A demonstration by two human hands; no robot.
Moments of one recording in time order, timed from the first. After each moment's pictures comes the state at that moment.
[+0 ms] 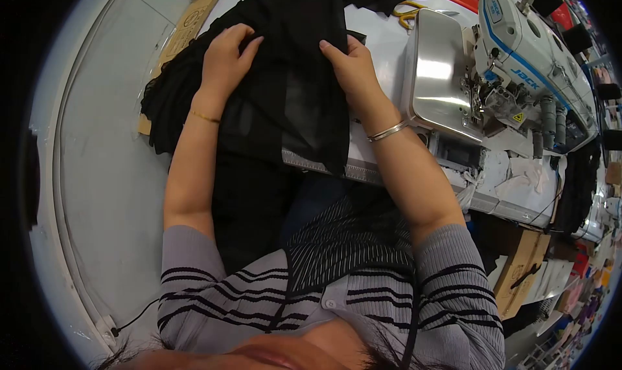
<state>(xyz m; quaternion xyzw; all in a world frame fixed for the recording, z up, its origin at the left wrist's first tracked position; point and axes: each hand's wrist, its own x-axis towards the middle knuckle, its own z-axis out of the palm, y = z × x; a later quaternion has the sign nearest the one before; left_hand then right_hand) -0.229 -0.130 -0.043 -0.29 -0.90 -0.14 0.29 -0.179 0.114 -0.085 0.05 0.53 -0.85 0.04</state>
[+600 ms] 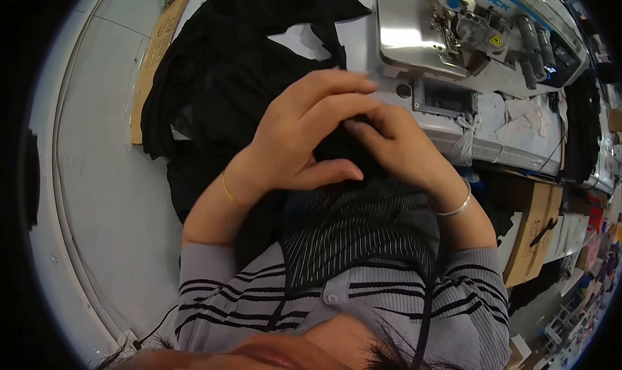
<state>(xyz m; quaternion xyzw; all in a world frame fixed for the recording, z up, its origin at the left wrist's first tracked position) -0.061 -0.018 -0.004 -0.58 -0.68 -0.42 0.13 0.023 0.169 -0.019 0.00 0.75 -0.65 0.10</state>
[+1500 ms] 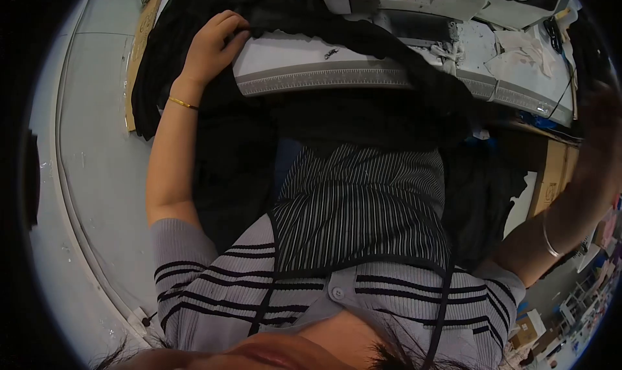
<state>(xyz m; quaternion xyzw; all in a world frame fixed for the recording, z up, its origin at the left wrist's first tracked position) -0.154 -0.075 -0.057 -0.49 -0.84 -0.18 0.10 0.183 0.378 0.048 0.21 0.67 -0.66 -0.27</state>
